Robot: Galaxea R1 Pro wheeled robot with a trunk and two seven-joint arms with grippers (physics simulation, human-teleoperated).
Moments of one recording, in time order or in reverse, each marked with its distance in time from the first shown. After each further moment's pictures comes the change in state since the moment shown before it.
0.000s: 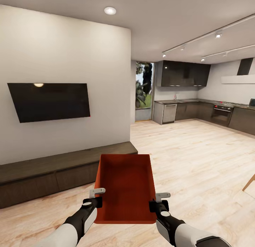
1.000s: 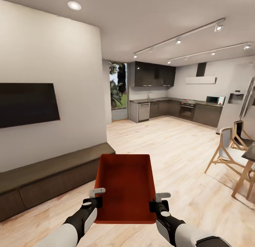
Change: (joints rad) left arm 0.000 -0.001 0.001 0.000 -0.002 -0.001 -0.001; right arm 0.000 -0.001 0.000 0.000 -0.002 -0.002 0.001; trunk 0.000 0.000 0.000
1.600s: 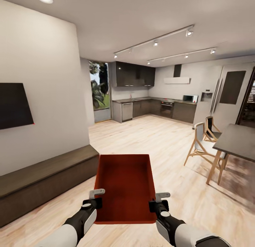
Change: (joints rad) left arm 0.000 0.002 0.006 0.023 0.008 -0.031 -0.006; right arm 0.000 0.001 0.023 0.001 -0.010 -0.004 -0.003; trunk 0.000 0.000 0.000
